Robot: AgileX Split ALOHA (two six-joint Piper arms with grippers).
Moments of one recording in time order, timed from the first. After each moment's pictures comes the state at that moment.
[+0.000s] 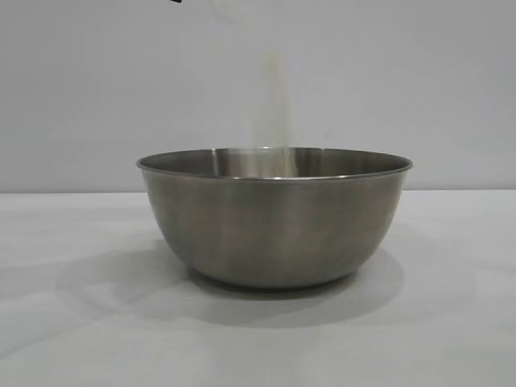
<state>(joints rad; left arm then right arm) -0.40 1.70 -1.11 1.24 -0.77 1.36 0.01 -0.02 -0.49 0.03 1.14 -0.04</state>
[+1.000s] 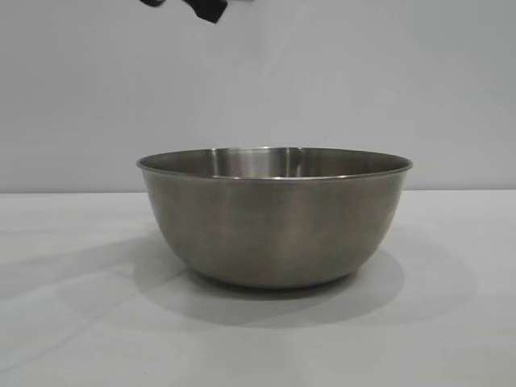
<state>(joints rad) -0.40 1.81 -1.05 0.67 -0.65 0.08 0.01 -0.02 -0.49 0.03 1.14 -0.04</state>
